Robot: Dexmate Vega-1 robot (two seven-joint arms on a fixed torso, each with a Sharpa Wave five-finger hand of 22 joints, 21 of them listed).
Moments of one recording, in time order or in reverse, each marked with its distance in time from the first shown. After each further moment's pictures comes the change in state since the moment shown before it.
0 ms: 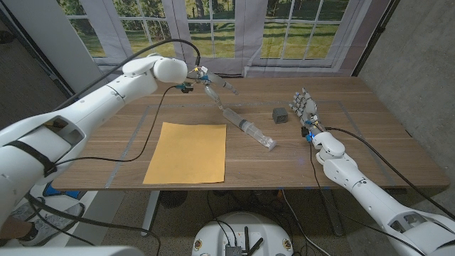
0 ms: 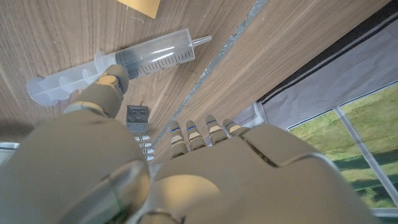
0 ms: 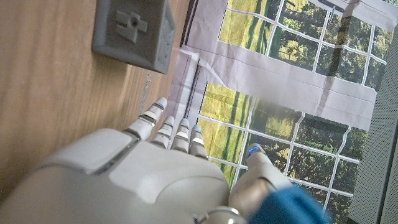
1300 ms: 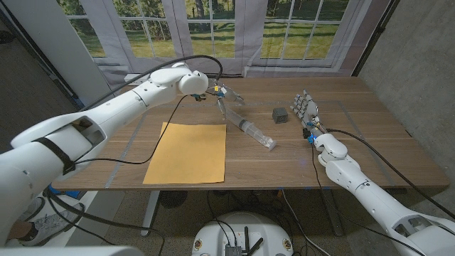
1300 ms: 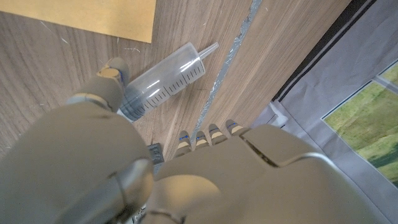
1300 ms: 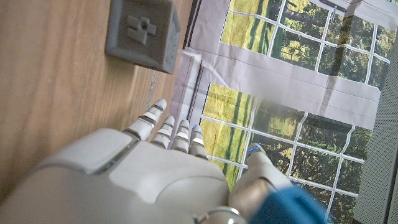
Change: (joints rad) left arm -0.010 -0.101 0.116 0.024 0.311 -0.002 0.037; left_hand 0.086 -0.020 -0.043 0.012 0.000 -0.167 0.120 -0.010 0.000 -0.178 0.108 -0.004 -0.003 -0.110 0.032 0.000 0.000 -0.006 0.062 0.012 -0.003; right arm -0.025 -0.020 0.008 -0.030 0.018 -0.021 0.009; right_hand 0.000 0.000 0.004 -0.004 0.000 -0.007 -0.007 0.000 0.000 -0.011 0.000 0.000 0.000 0.000 0.000 0.008 -0.009 -0.009 0.009 0.000 0.000
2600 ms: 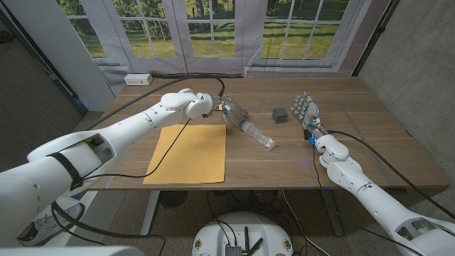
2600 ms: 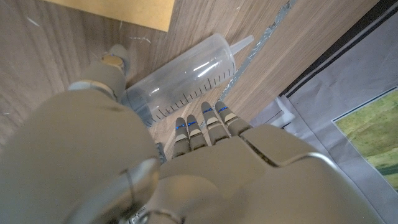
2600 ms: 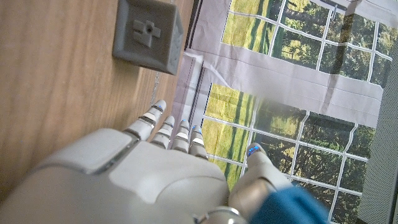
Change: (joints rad) left arm 0.100 -0.036 0.045 0.080 0.073 0.071 0.304; left_hand 0.136 -0.015 -0.110 0.002 0.001 0.207 -0.038 0.075 0.000 0.297 -0.112 0.046 0.003 0.373 -0.039 0.034 0.000 0.321 -0.081 0.019 0.000; right arm -0.017 -0.009 0.007 -0.018 0.018 -0.012 0.006; right_hand 0.006 0.006 0.004 -0.004 0.000 0.000 0.000 0.000 0.000 -0.005 -0.005 0.000 -0.003 0.000 0.000 0.008 -0.005 -0.003 0.011 0.000 0.000
